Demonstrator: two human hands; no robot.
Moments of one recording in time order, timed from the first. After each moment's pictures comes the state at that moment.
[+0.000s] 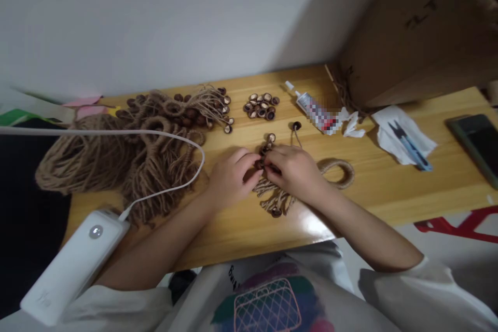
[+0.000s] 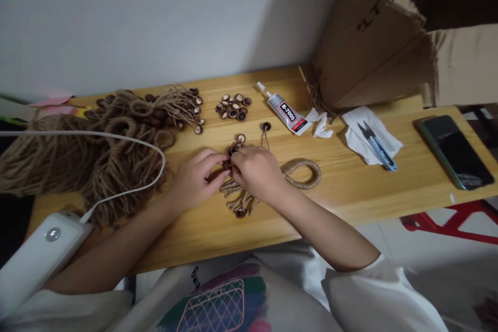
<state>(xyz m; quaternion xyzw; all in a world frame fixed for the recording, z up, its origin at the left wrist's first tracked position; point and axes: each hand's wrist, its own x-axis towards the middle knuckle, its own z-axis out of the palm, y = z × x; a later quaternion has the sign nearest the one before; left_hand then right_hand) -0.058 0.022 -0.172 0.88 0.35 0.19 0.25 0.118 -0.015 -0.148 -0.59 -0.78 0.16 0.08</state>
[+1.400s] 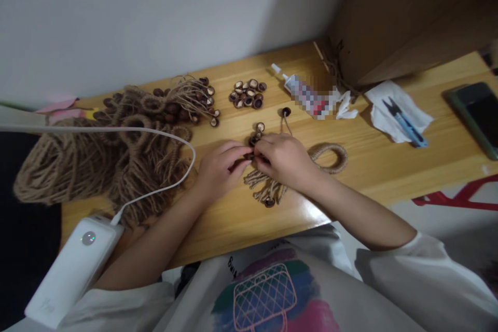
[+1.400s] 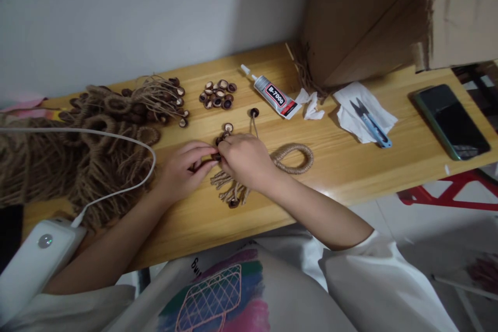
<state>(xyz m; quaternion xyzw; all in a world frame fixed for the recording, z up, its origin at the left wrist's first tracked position) -0.061 0.032 -0.181 0.87 0.31 0.23 0.29 0.118 -0.014 -0.150 -0.59 -0.79 0.15 0.07</state>
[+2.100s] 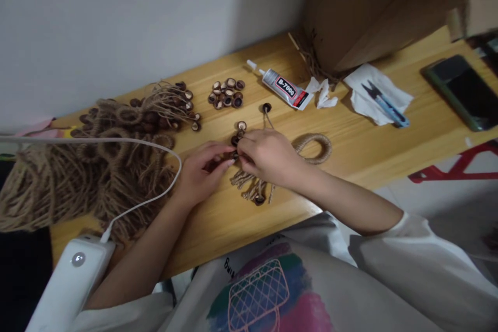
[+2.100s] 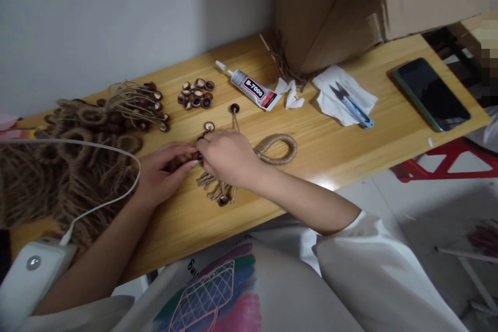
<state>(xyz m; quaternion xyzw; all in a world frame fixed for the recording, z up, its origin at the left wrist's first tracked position) -0.060 0.038 -0.175 0.84 0.29 0.28 0.37 0.121 -0.018 -0.144 -0.58 -0.79 0.15 0.12</state>
